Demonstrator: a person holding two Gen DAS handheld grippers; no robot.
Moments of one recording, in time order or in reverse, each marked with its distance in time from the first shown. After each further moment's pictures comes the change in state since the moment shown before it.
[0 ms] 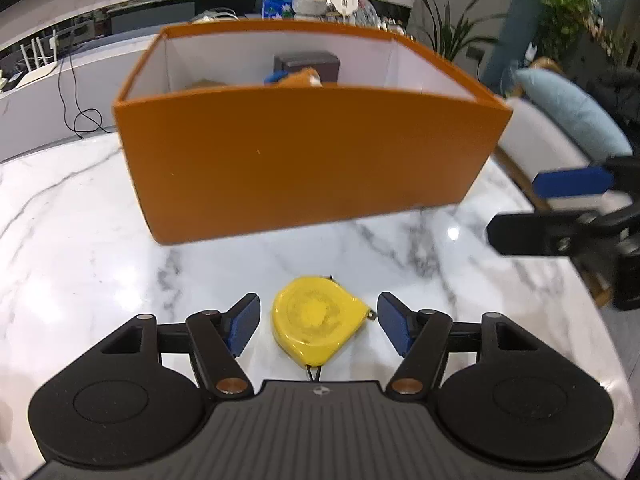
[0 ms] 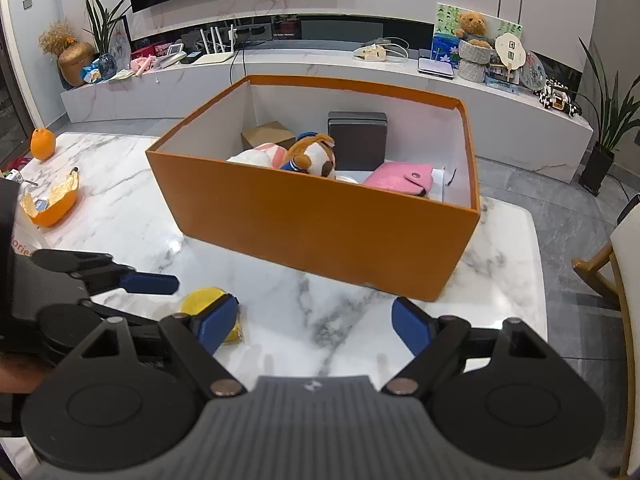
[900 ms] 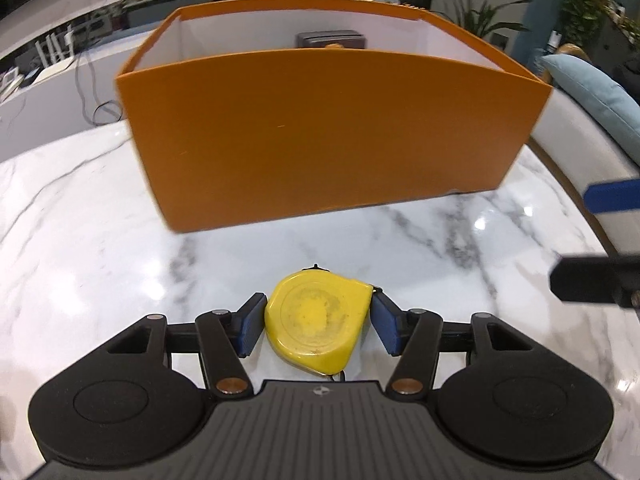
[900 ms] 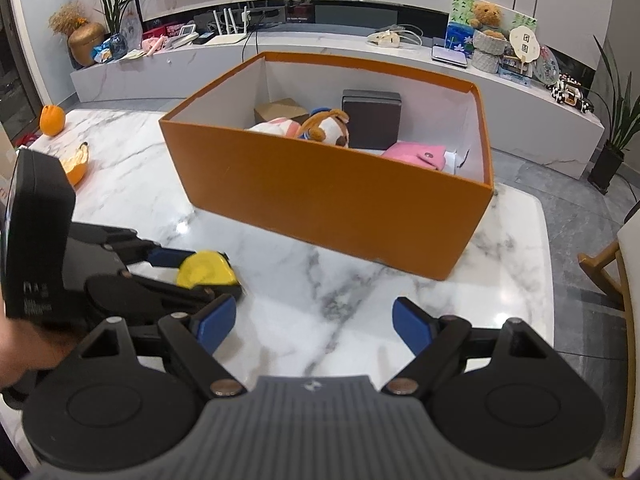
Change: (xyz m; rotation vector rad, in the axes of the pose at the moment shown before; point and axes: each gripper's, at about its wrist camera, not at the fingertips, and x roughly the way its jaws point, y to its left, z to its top) left arm 0.014 0.007 -0.003 -0.019 0.027 0.078; right arm 0.001 0.005 -0.011 -0.039 0.054 0.024
